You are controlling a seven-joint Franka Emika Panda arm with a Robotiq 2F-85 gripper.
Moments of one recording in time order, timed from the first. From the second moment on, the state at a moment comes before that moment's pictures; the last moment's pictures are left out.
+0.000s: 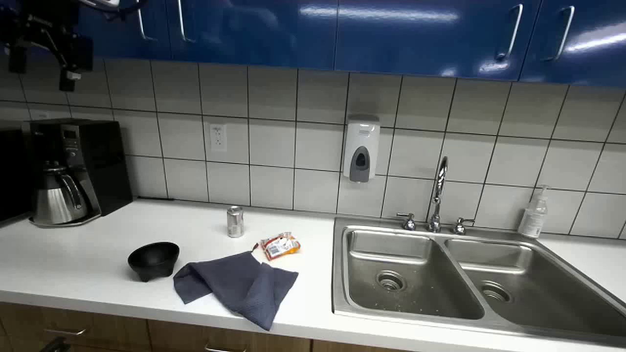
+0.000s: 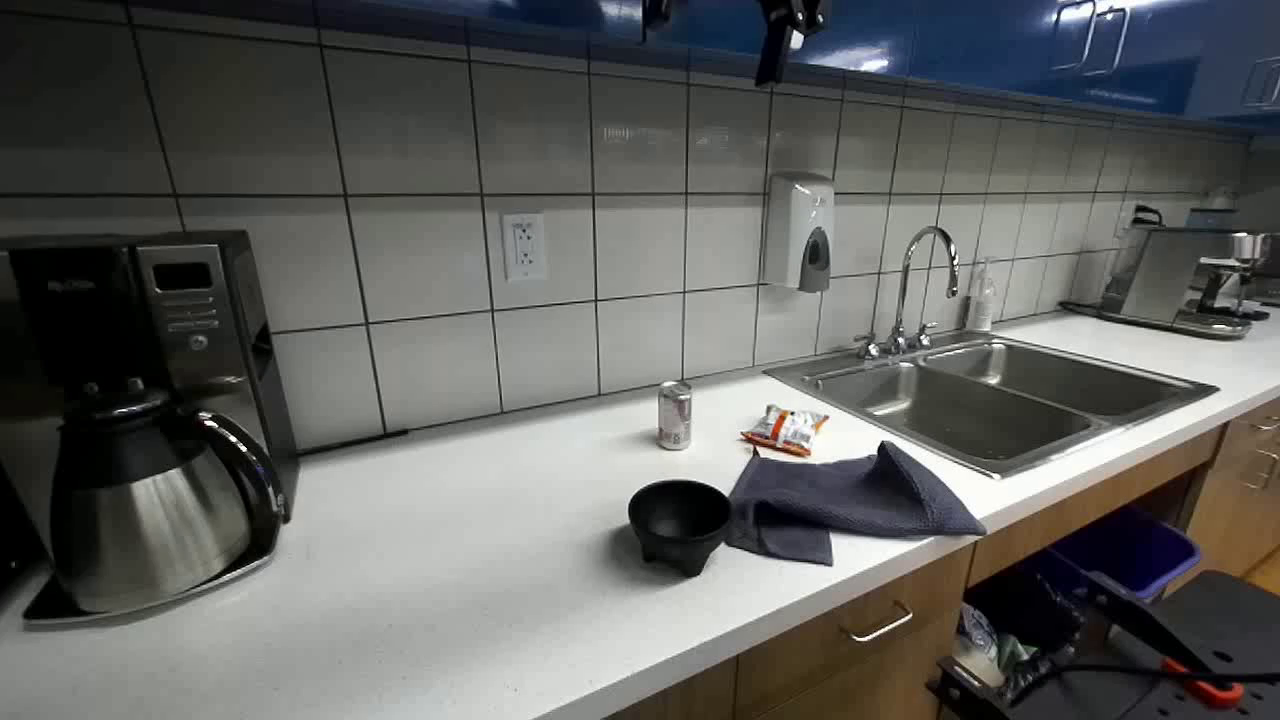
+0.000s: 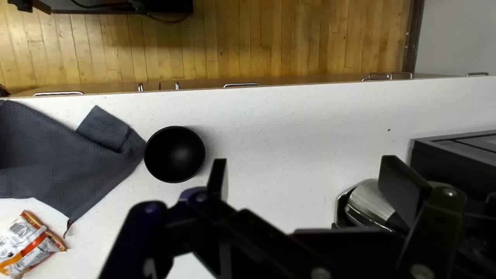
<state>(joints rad) 0.17 -0.45 0.08 -2.20 0.33 1.74 0.12</state>
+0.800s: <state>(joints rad) 0.17 -0.45 0.12 -2.25 0.32 1.76 0.12</state>
